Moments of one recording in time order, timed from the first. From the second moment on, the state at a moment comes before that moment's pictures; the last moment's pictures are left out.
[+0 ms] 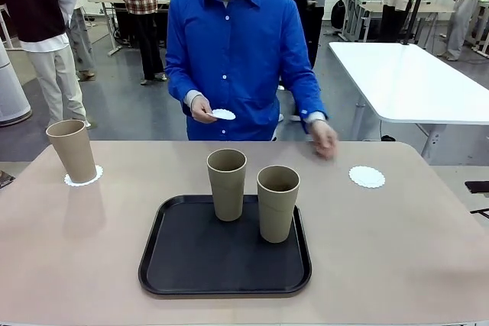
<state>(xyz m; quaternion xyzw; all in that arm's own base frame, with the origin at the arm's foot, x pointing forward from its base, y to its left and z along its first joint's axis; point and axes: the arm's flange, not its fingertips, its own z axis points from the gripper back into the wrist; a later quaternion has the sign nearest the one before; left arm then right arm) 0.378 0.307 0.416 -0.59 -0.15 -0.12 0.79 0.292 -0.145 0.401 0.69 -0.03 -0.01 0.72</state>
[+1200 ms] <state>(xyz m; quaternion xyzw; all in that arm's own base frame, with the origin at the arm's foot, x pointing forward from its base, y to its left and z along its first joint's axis) 0.378 0.307 0.416 -0.59 -0.15 -0.12 0.79 0.292 -0.145 0.401 0.69 -0.03 -0.01 0.72</state>
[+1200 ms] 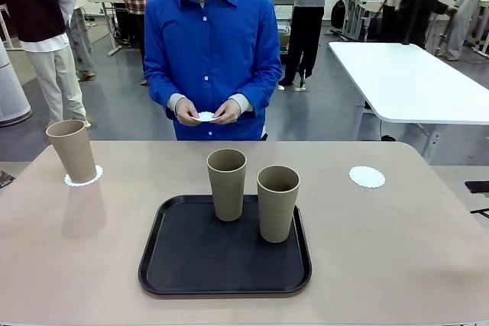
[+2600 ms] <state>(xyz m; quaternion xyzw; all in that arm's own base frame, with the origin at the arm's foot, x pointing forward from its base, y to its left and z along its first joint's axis) 0.378 0.307 0.416 -0.59 -0.15 -0.12 0.79 0.372 0.055 0.489 0.27 -0.02 0.50 0.82</state>
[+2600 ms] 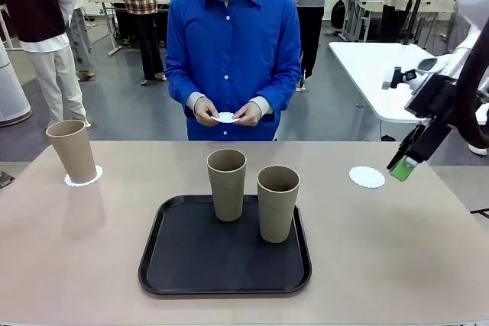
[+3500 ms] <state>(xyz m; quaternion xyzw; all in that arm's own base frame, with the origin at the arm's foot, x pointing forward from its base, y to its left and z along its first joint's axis) 0.378 0.307 0.416 -0.59 -0.15 -0.12 0.79 0.367 0.072 0.506 0.21 -0.11 0.54 0.81</state>
